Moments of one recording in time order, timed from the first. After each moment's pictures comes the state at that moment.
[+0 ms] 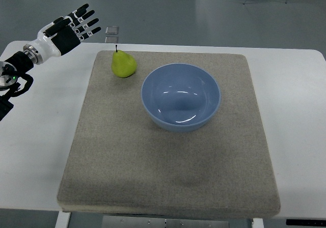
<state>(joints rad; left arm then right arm) -0.93 0.40 -0.69 -0.45 -0.27 -0.61 0.15 0.02 0.00 -0.09 0.16 -0.04 -0.09 0.00</state>
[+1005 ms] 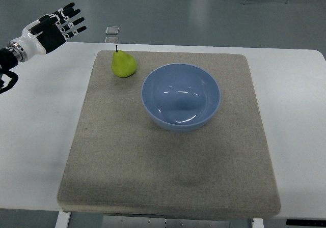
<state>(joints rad) -0.96 0.48 -0.69 -0.42 -0.08 -0.61 0.14 0.02 0.00 -0.09 0.16 -0.04 -0.09 0.00</state>
